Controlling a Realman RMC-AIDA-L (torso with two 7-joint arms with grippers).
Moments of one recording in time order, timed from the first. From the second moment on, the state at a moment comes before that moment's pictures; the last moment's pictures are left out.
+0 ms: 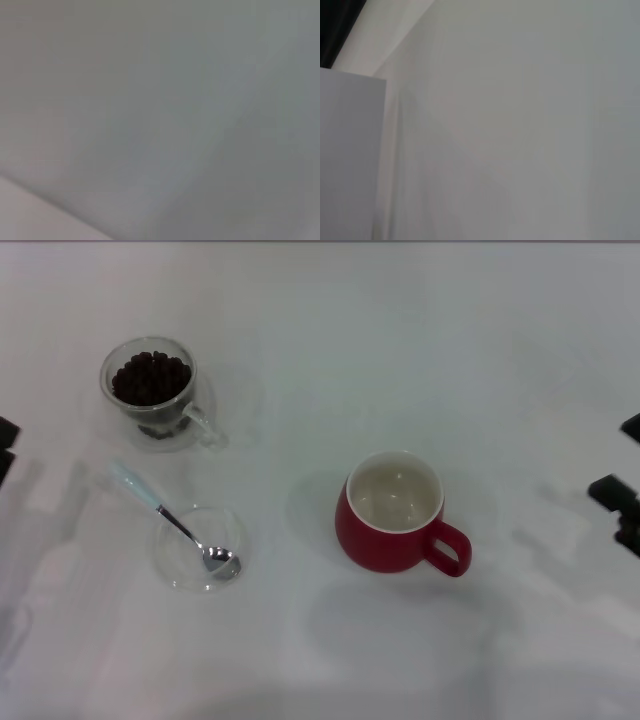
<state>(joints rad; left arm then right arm) -0.17 -2.08 2.84 0.03 -1.04 1.57 -0.93 0.18 1.98 -2.37 0.13 0.19 -2.12 0.43</state>
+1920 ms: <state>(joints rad) -0.33 -2.08 2.84 0.05 -0.72 1.28 -1.39 0.21 1.96 -2.34 0.13 0.21 -2.12 0.42</state>
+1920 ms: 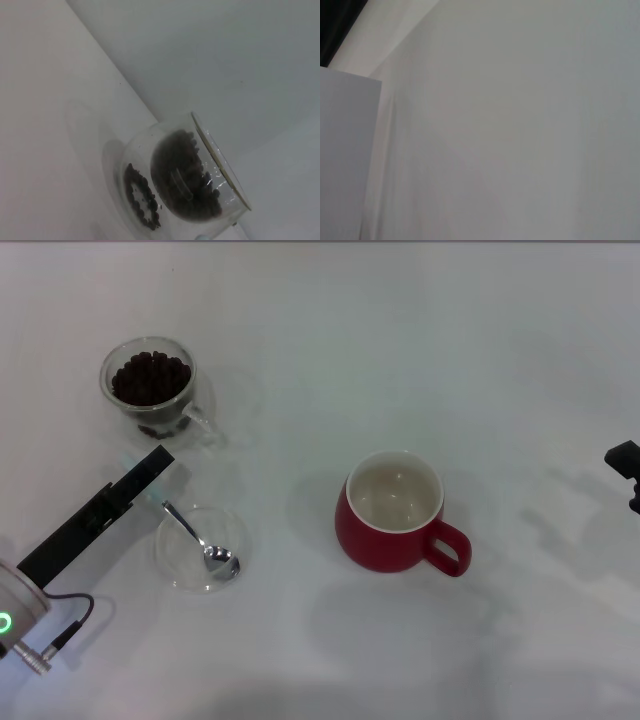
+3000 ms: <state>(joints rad) -0.32 -2.07 2.84 -0.02 -0.73 1.40 -1.37 0.19 1.97 -2.34 0.14 0.22 -2.13 0.41</state>
